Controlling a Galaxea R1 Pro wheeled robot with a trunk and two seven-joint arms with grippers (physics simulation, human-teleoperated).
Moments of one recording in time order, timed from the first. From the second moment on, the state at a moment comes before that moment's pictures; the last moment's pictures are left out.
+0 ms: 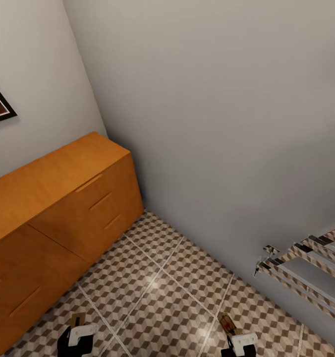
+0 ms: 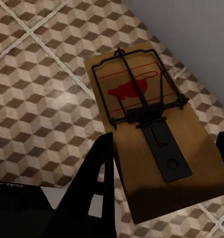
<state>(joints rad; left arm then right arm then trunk) -0.47 0.06 -0.48 0.08 0.51 -0.74 0.11 -0.17 -0.01 0.14 -0.56 0.07 -0.30 -0.13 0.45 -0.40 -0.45</state>
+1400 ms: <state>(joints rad) -0.47 0.05 -0.48 0.08 0.51 -0.72 0.11 -0.17 -0.01 0.14 -0.14 0.07 -0.33 -0.13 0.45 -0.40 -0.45</state>
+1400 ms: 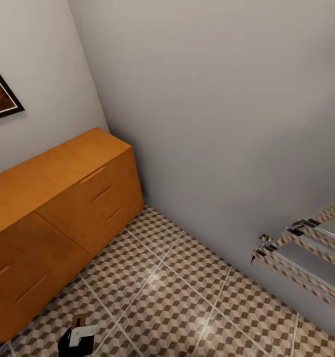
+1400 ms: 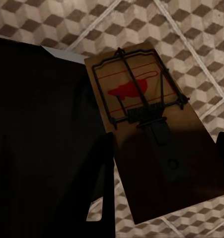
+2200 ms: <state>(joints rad) -0.47 0.05 -0.48 0.08 0.51 -0.72 0.11 -0.17 -0.01 0.14 -0.14 0.07 -0.33 -0.13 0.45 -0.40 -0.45</state>
